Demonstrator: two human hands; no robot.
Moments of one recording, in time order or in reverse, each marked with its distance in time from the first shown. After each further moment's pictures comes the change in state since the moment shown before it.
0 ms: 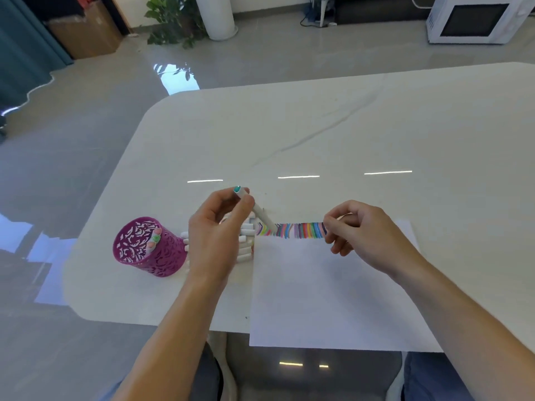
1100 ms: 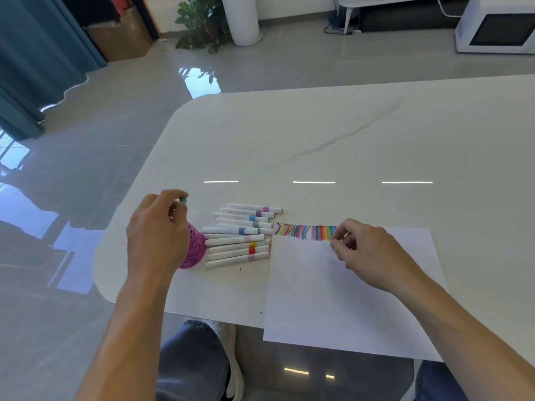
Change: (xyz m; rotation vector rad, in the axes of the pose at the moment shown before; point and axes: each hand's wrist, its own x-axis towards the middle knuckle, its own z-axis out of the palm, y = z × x) left_hand 0.020 0.015 -0.106 1.050 0.266 0.235; right_hand -0.007 0.001 0.022 -0.516 -0.065 -0.014
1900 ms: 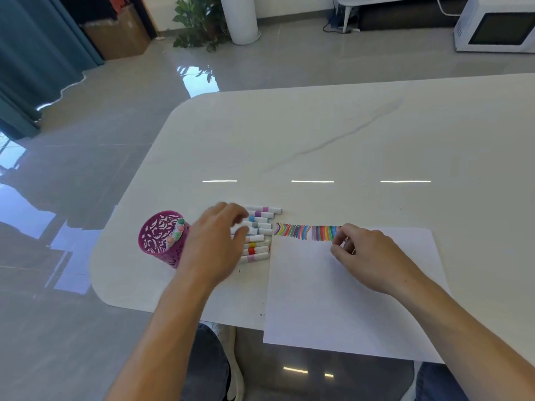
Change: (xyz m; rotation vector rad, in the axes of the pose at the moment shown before) left_hand -0.022 0.037 0.036 0.046 -0.340 0.303; right_hand 0.008 0.009 0.008 -0.123 -0.033 0.004
